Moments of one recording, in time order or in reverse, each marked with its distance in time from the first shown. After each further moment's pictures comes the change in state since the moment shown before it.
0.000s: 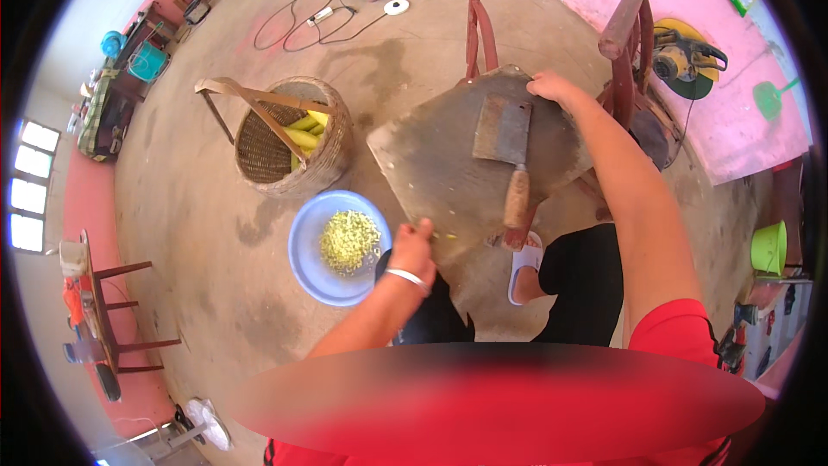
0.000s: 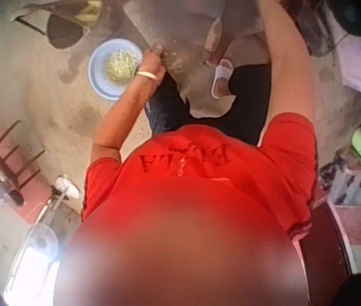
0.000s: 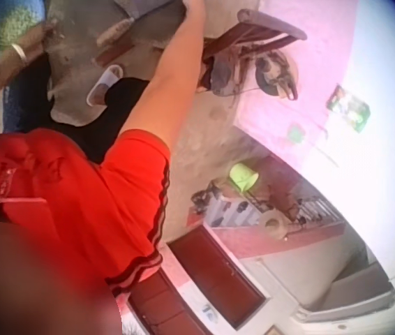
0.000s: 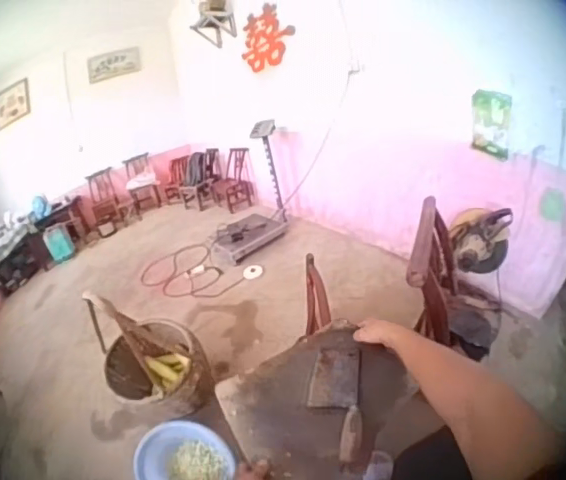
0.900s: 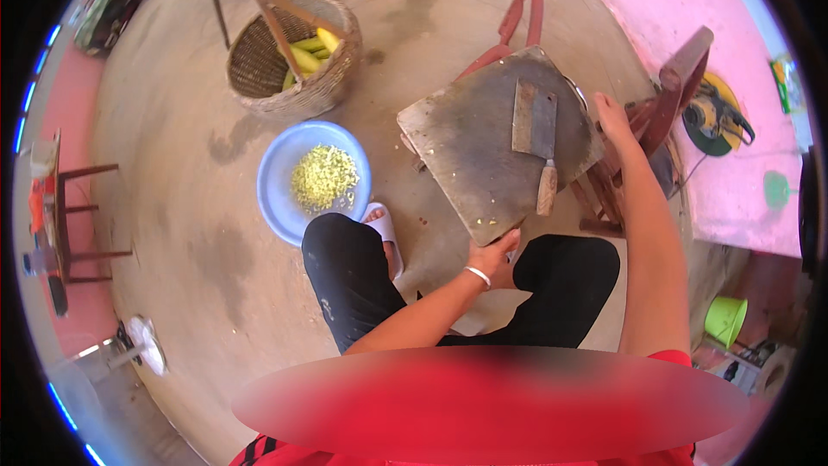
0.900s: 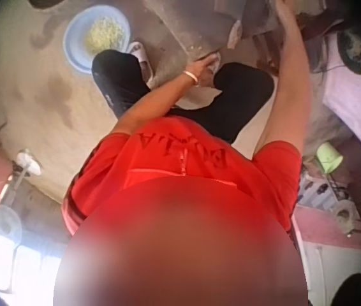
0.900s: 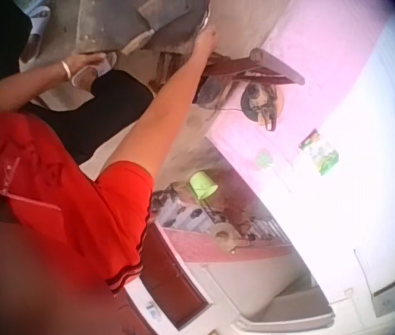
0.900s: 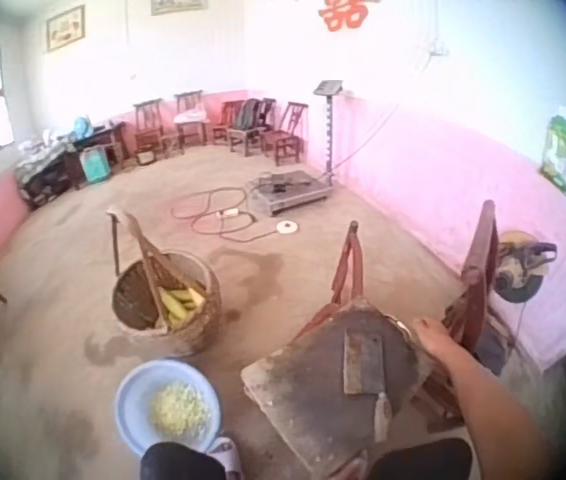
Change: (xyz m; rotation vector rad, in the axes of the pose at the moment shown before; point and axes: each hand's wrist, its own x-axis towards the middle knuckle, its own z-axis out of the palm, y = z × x) left_hand -0.002 -0.167 0.097 -0.243 -0.181 -0.018; right_hand -0.016 0.099 0.002 -0.001 0.299 -0.087
